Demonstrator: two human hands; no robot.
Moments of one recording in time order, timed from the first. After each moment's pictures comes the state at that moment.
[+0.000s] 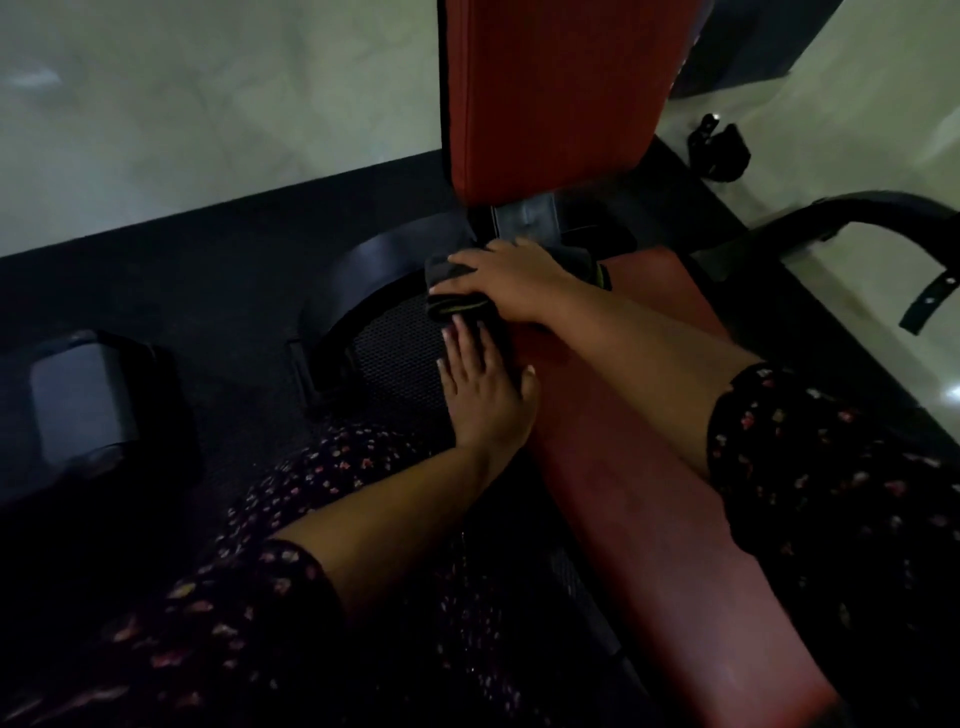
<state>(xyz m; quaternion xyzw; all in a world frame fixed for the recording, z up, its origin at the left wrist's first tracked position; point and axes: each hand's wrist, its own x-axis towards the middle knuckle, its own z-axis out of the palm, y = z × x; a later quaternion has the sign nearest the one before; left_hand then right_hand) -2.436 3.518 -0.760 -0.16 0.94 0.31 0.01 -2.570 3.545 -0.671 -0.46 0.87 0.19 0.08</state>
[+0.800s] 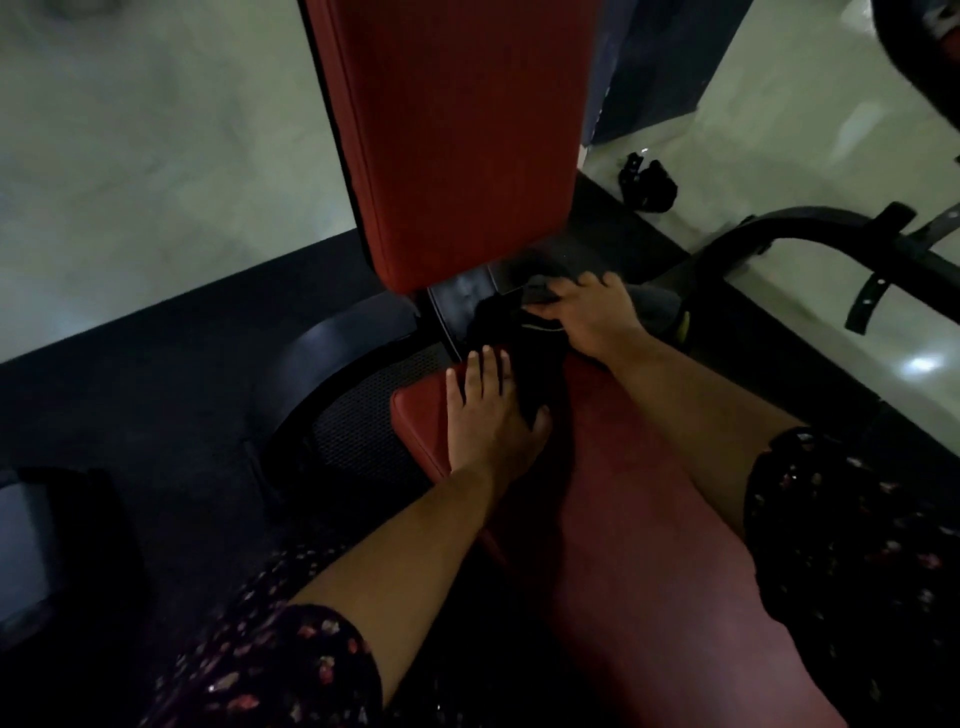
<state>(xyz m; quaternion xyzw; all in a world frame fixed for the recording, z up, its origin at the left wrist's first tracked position) -2.507 3.545 -0.740 0.01 0.99 0.14 0.02 -2.640 3.680 -0.681 -0.24 0.94 0.23 0.01</state>
